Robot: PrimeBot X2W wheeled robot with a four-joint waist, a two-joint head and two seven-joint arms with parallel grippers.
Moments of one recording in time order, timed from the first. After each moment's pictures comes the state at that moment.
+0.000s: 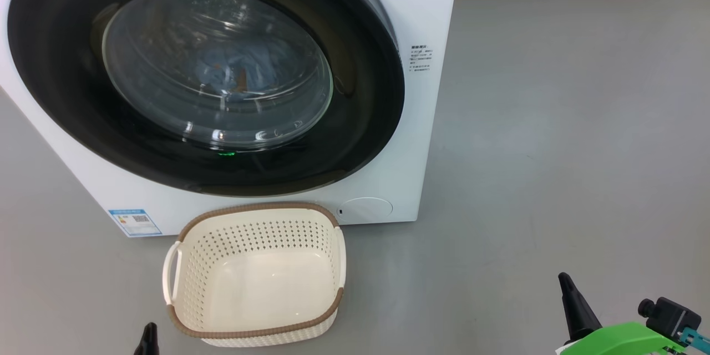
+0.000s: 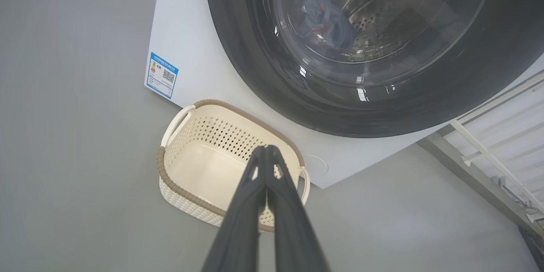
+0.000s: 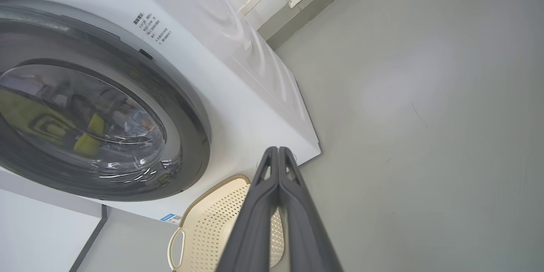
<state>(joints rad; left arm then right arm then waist) 0.08 0.06 0.04 0.28 -0.72 -0.13 -0.13 -0.06 -0.09 -0.03 0.43 0.77 0.13 -0.13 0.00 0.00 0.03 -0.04</state>
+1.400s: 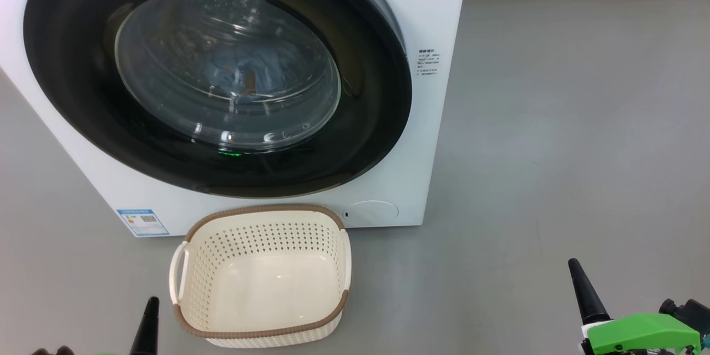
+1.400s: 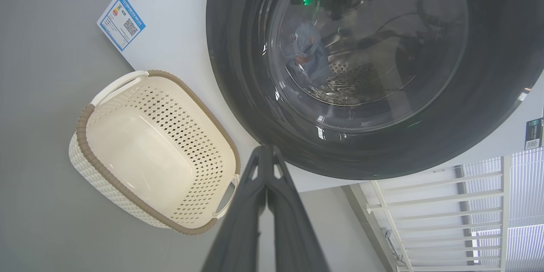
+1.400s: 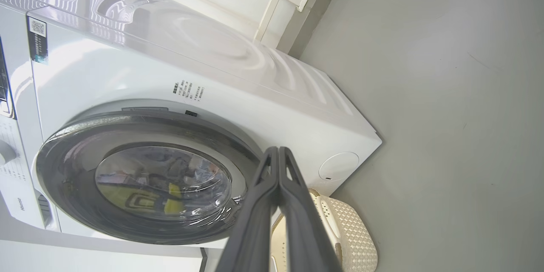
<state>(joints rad) 0.01 0.05 0.06 0.28 -1.16 -0.12 -0.01 -0.07 -0.07 -0.08 0.36 1.19 0.13 -0.01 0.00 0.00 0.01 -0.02</state>
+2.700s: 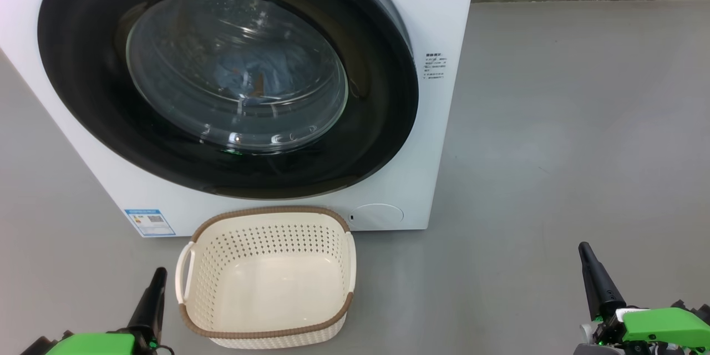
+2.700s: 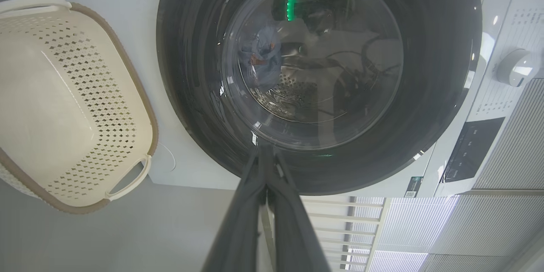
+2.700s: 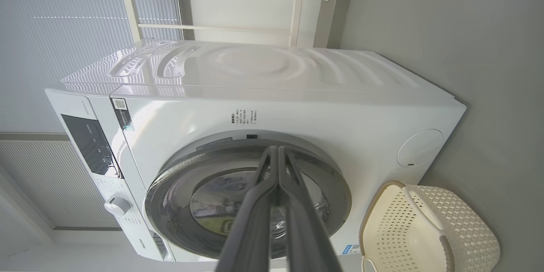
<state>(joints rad) -0.07 0.04 0.08 0.27 -1.58 -0.12 0.11 -0.07 -0.05 -0.14 0.29 1.58 0.13 0.10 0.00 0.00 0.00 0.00</state>
